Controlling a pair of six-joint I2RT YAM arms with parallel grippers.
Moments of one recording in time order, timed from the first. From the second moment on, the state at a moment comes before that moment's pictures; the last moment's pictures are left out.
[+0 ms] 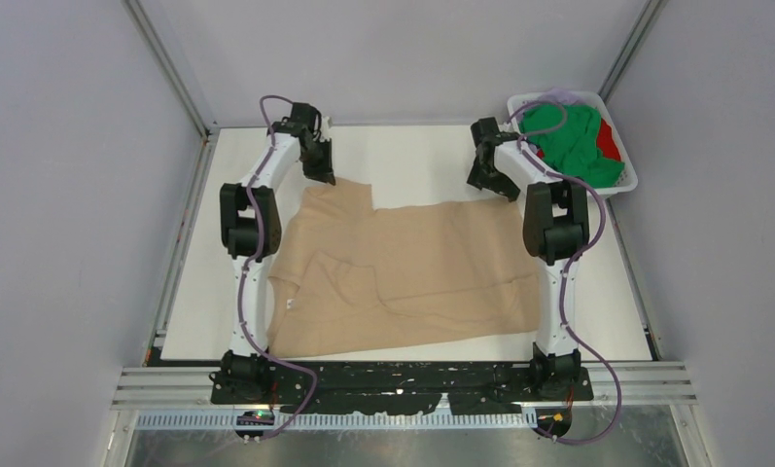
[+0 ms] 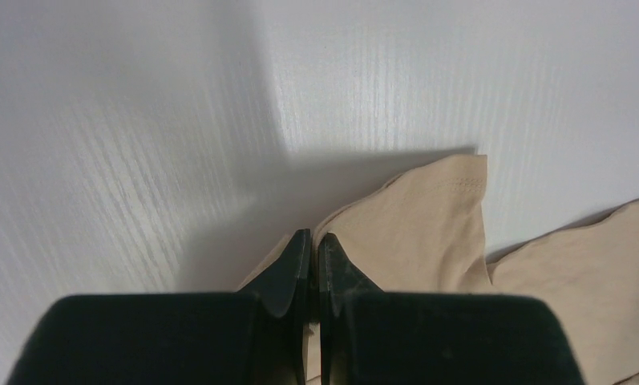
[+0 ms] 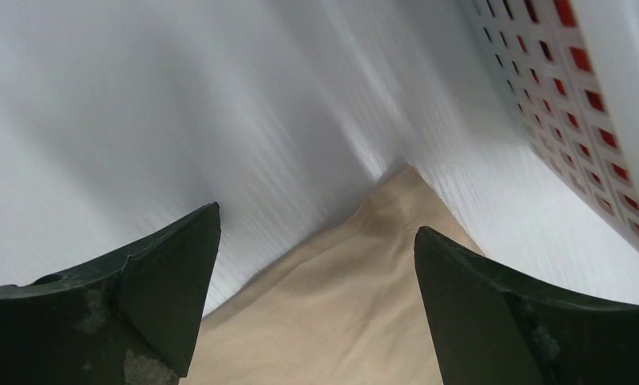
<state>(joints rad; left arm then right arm) -0.16 2.43 2.20 -0.86 0.23 -0.15 0.18 2.28 1.87 -0.80 0.46 0.63</state>
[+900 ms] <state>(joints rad) -0.19 2.16 1.85 -0.71 0.32 -0.07 0.18 2.21 1.73 -0.83 0.50 0.66</state>
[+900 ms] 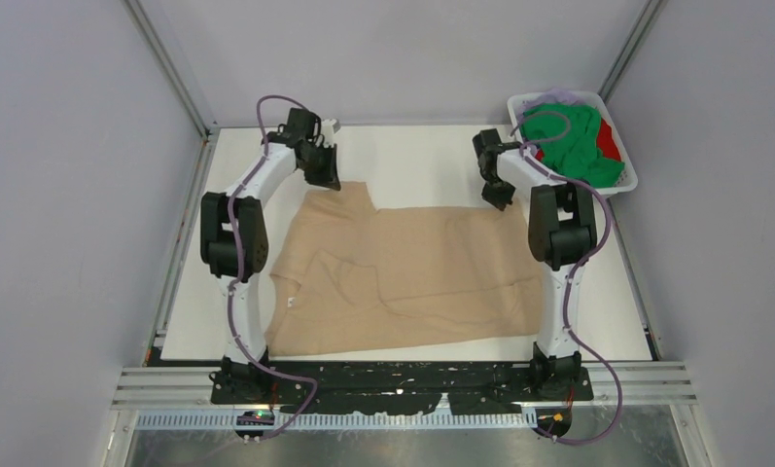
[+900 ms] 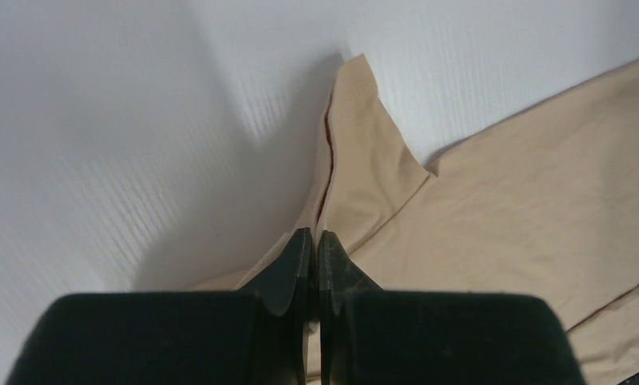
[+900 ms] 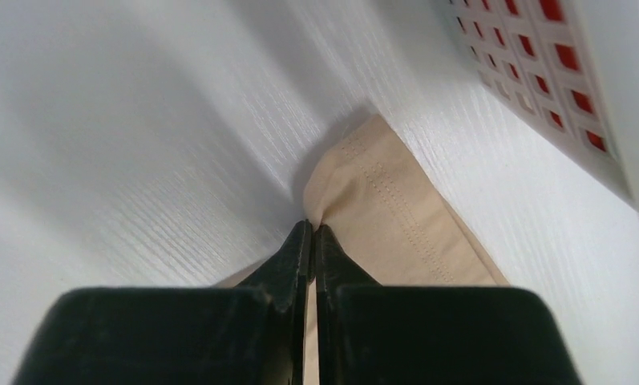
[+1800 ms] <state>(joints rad) -0.37 1.42 1.07 -0.45 0.20 -0.08 0.26 1.65 1.15 -0.63 0.42 0.58</state>
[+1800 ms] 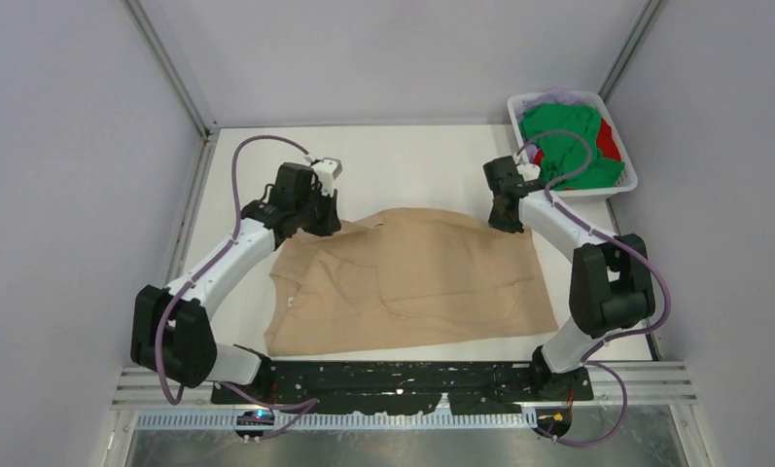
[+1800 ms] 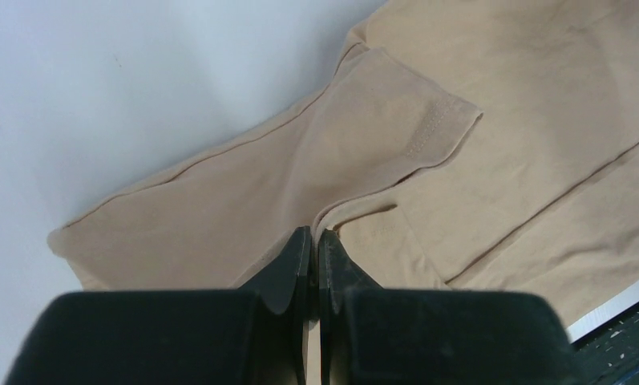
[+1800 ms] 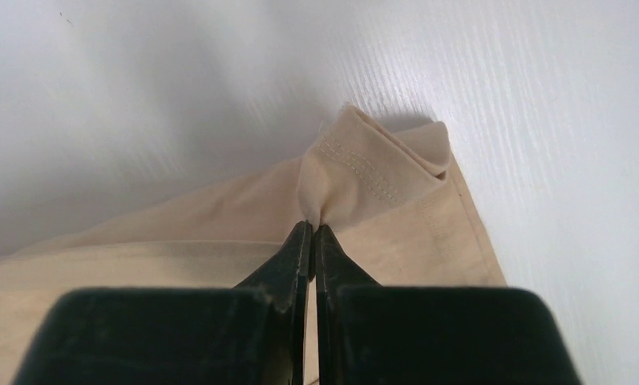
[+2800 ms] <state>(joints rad) -0.64 0.90 0.74 -0.58 -0.06 -0.29 0.26 1.32 0.94 -0.68 0.42 0.50</state>
